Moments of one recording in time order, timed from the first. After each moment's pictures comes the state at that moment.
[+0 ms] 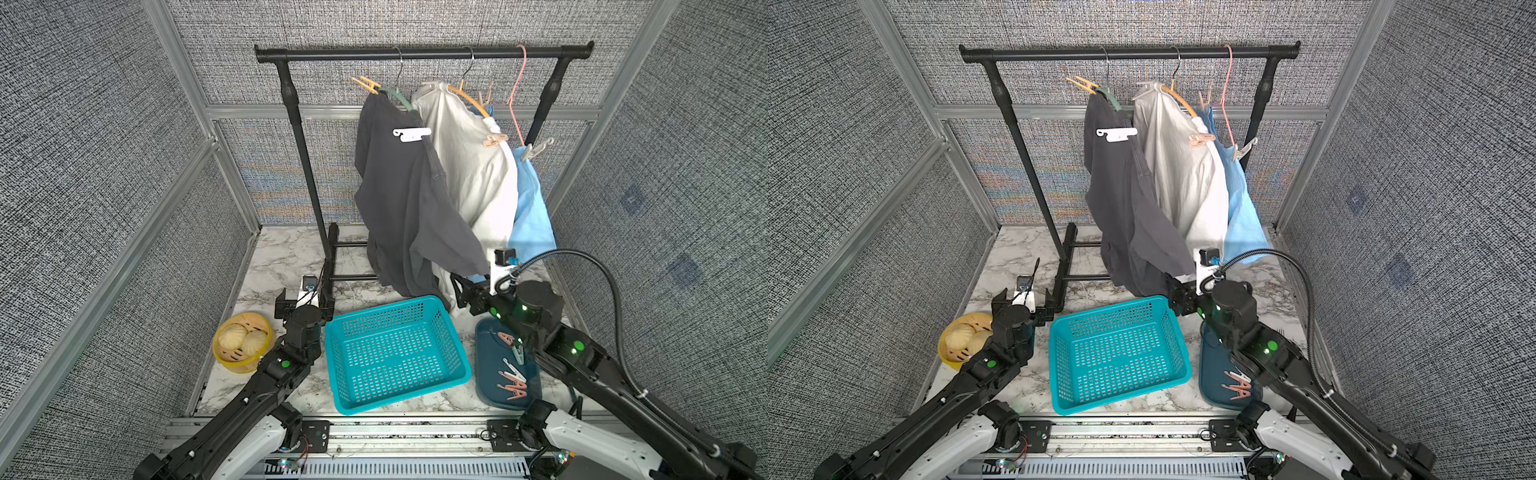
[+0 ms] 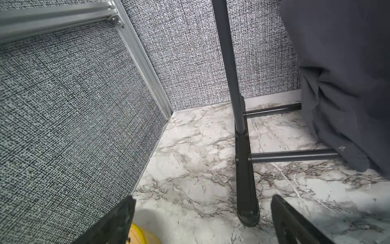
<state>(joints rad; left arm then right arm) -0.54 0.83 0.42 0.13 -0.73 0.11 0.71 0.75 0.83 -0.27 0.40 0.18</state>
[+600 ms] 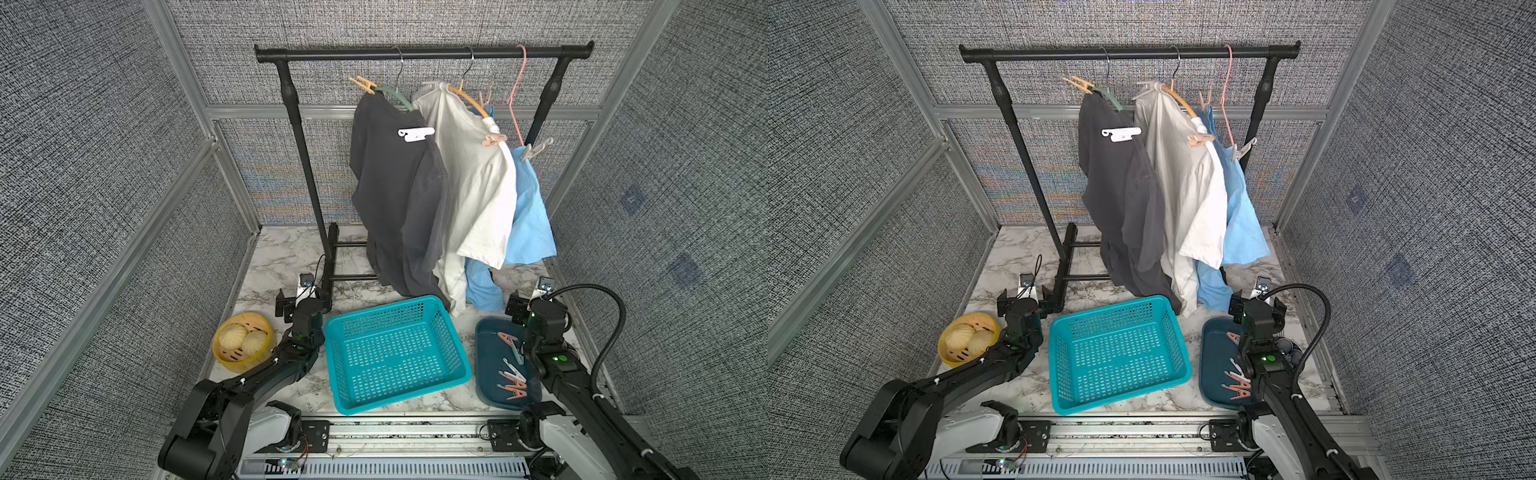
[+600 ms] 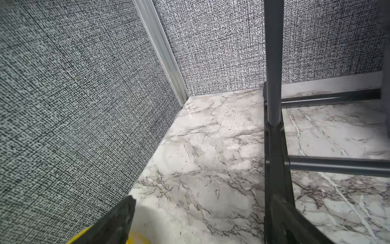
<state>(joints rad) -0.37 1.23 0.33 0.60 -0.71 0.10 0.07 0.84 0.37 0.12 0.46 0.07</state>
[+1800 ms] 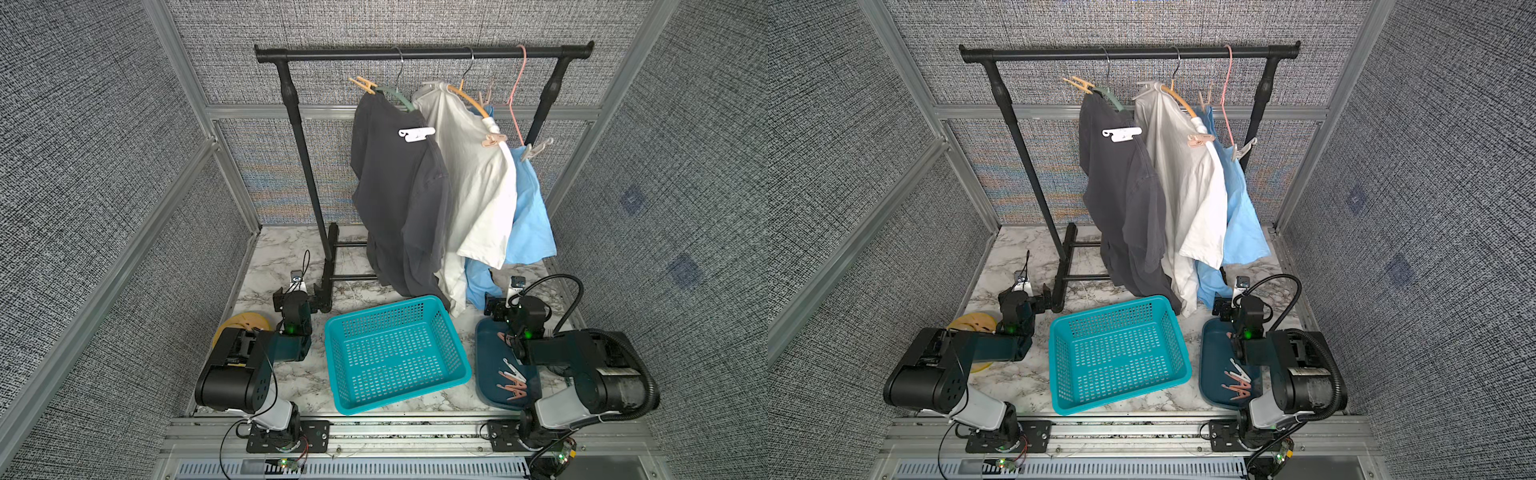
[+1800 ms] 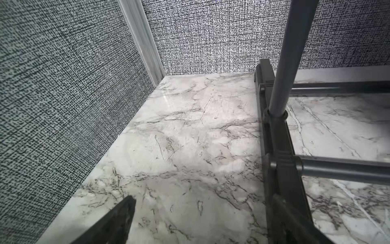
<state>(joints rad) -0.15 1.55 0.37 0.85 -0.36 0.03 -0.01 1.52 0.36 0.80 0.00 0.03</state>
